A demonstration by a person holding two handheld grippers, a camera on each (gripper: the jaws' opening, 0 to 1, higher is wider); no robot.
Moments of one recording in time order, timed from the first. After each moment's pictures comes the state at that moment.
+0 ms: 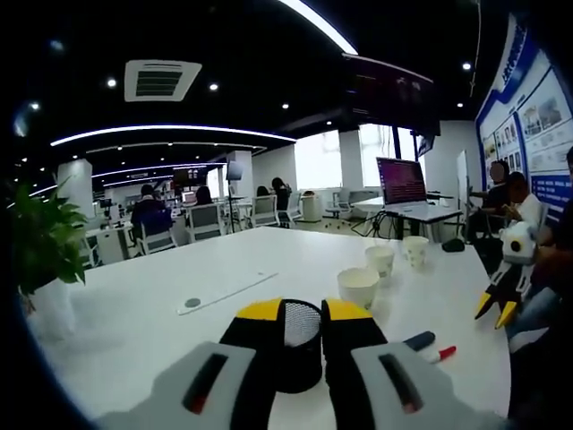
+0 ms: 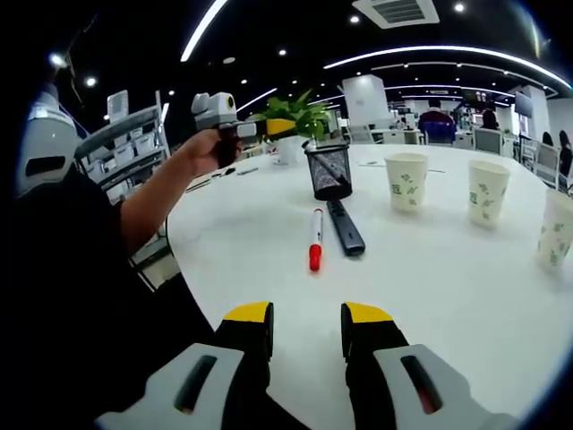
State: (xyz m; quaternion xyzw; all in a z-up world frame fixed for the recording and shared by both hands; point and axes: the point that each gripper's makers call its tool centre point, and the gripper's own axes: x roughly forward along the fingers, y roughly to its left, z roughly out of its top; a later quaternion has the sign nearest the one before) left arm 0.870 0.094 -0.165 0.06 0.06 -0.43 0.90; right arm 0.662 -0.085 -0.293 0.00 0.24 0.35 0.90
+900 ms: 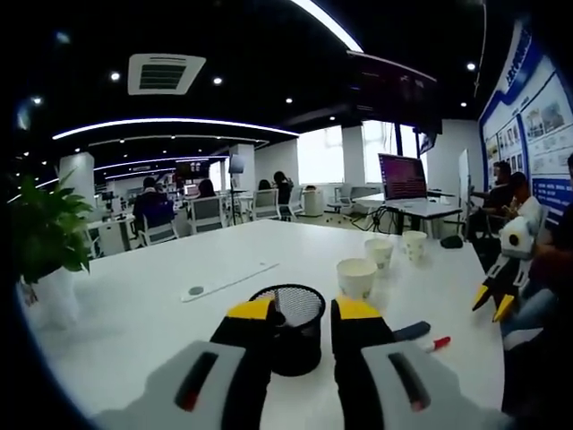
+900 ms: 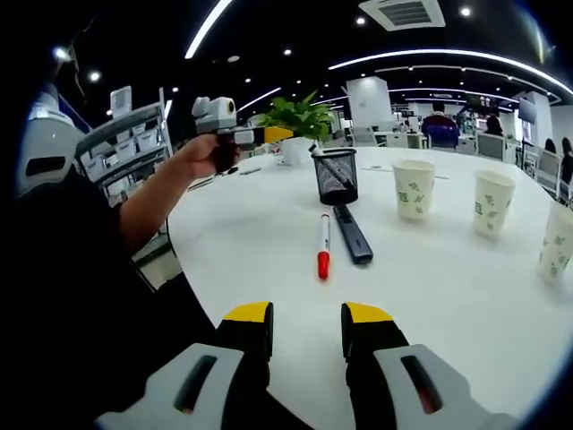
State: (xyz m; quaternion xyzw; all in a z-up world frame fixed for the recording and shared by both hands) left arm 0.859 0.113 -0.171 0.06 0.07 -0.42 0.90; right arm 0.660 -0.077 -0.284 -0.01 0.24 0.36 0.90
